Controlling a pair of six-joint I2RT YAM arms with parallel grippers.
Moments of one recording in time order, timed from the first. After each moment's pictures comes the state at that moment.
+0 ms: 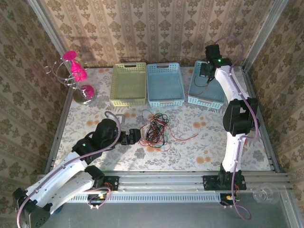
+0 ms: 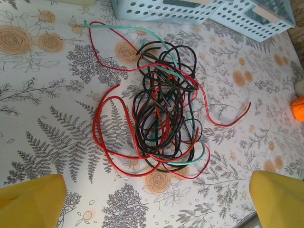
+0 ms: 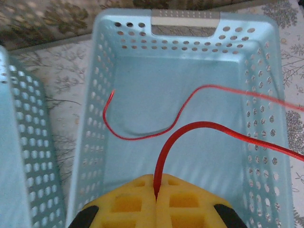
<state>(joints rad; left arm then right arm) -0.73 0.72 0.60 -0.54 0.08 -0.61 0.06 2.10 2.00 -0.83 0.23 0.27</state>
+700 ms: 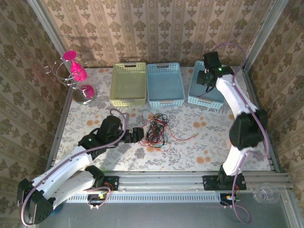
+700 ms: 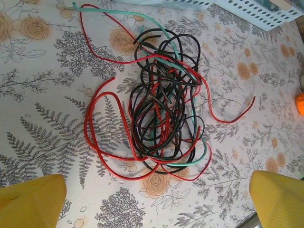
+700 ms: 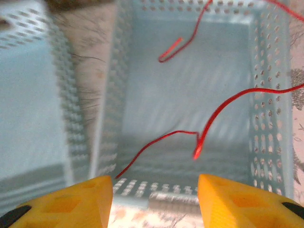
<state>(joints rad) -0.71 0.84 0.60 -0.47 0.14 -0.61 0.16 1.72 1.65 -0.80 0.20 0.32</state>
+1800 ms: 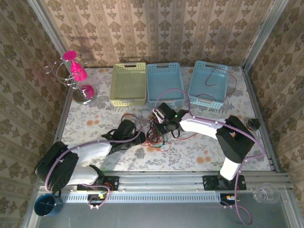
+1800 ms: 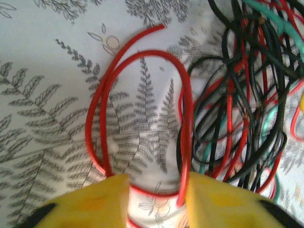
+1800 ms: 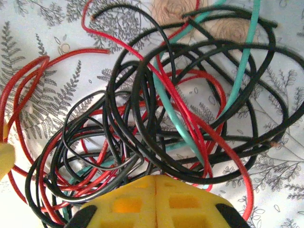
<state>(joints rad) -0.74 1.31 0.45 0.00 0.12 -0.82 0.77 1.73 1.11 -0.46 0.03 0.26</state>
